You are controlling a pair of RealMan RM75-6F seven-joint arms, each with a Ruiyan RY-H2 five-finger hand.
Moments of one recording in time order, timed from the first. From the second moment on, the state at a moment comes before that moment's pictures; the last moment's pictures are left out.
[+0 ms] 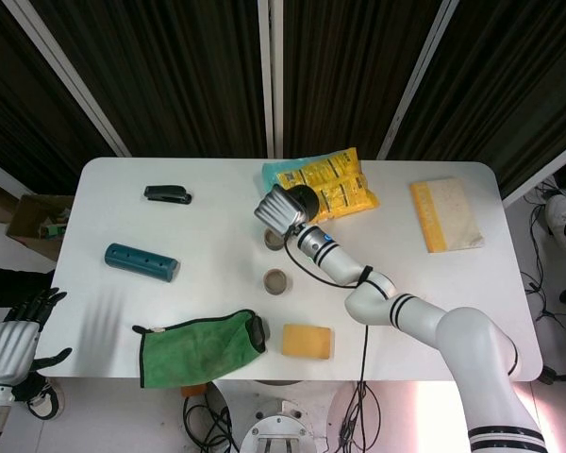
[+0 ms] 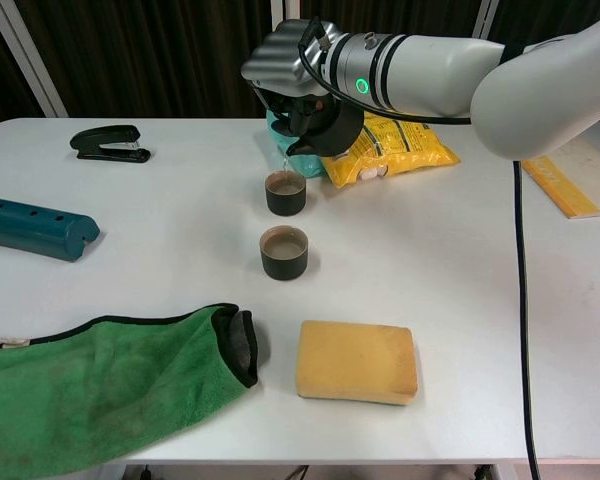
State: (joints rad) left arm -0.02 -1.25 0.05 -1.33 1.58 1.49 -0.13; right arm 1.28 -1.80 0.20 -0.86 -1.24 0.63 -0.48
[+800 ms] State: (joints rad) left arm -0.02 -1.25 0.05 -1.33 1.57 1.50 -0.13; right arm 1.27 -1.82 0.23 -0.86 -1.21 0.63 -0.40
